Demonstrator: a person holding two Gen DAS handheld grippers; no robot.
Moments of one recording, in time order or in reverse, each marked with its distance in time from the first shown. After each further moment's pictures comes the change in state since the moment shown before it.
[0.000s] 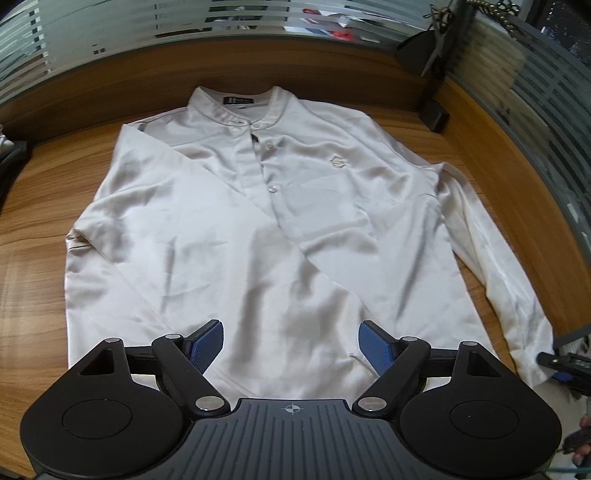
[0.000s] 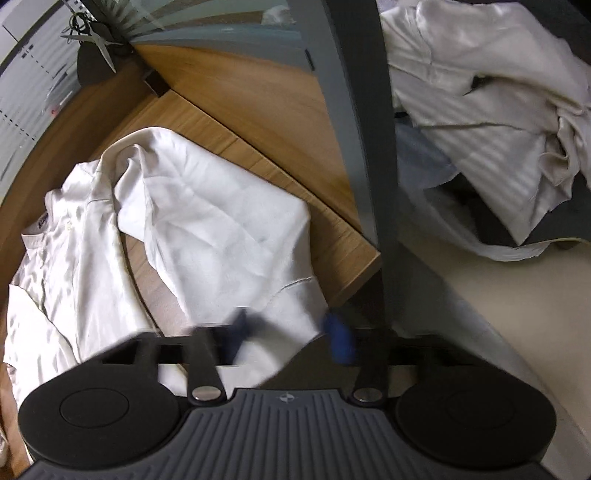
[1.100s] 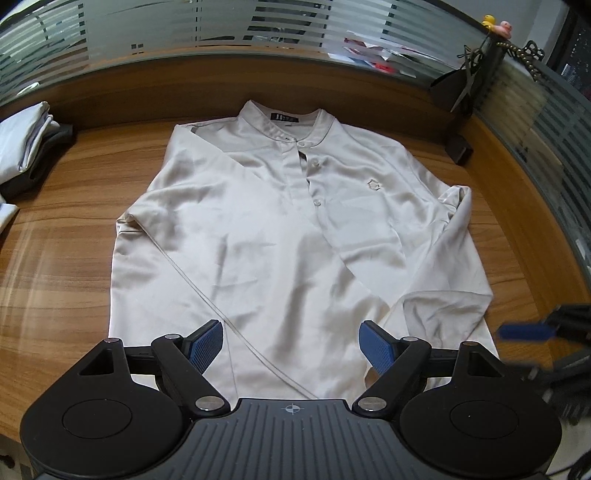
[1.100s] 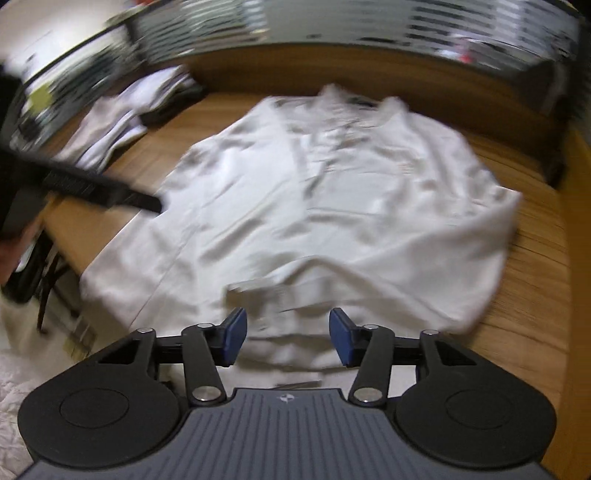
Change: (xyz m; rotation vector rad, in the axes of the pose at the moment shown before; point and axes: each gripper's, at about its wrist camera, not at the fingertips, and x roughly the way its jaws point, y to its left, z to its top) left arm -0.037 0.042 -0.020 -0.097 -0.076 0.049; right arm -0.018 0.253 -0.043 -1.039 0.183 0.398
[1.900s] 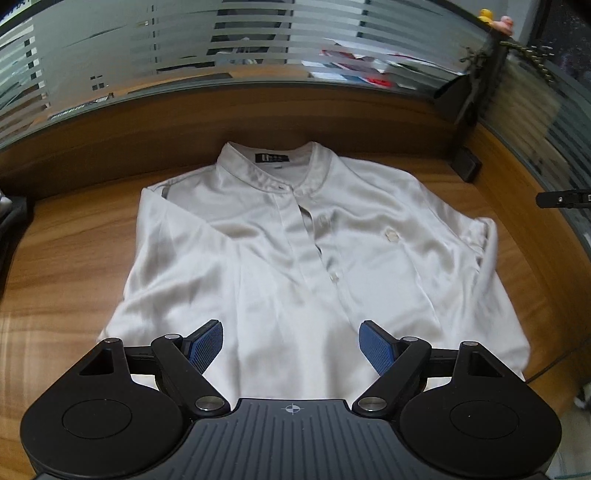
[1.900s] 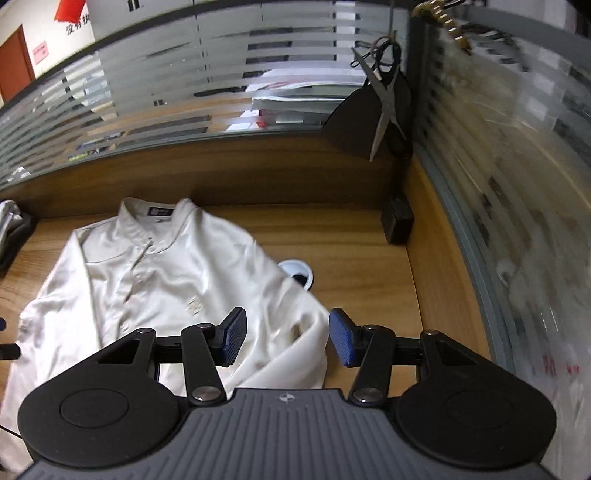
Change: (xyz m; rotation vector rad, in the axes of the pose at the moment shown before) left arm 0.082 0.019 0.111 0.122 -0.010 -0.030; right arm 0.031 -0.184 0.145 0.250 -0.130 -0.316
